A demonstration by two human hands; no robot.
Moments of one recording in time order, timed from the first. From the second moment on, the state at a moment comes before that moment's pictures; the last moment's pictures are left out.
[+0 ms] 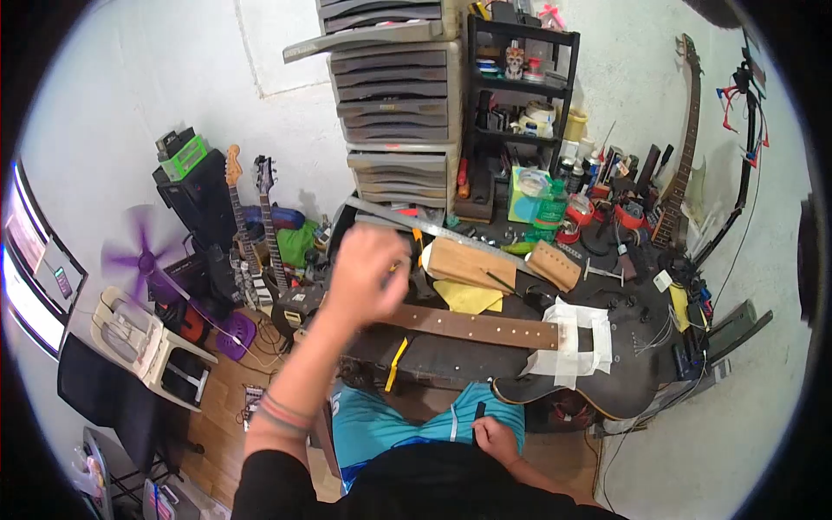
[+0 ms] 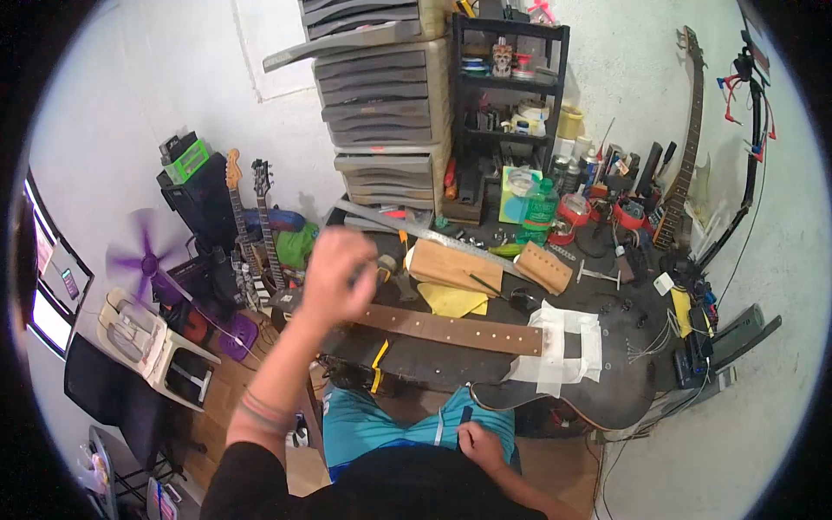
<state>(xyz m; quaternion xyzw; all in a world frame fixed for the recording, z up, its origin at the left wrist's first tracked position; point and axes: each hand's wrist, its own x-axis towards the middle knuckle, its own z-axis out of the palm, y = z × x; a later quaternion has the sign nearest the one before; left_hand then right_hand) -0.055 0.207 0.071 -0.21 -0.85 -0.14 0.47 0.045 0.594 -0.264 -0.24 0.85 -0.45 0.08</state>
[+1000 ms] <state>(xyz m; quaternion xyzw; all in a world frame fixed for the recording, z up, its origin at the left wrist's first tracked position) -0.313 0.057 0.228 -0.09 -0.96 -0.15 0.20 0.023 0.596 -0.330 -0.27 0.86 -0.44 -0.02</state>
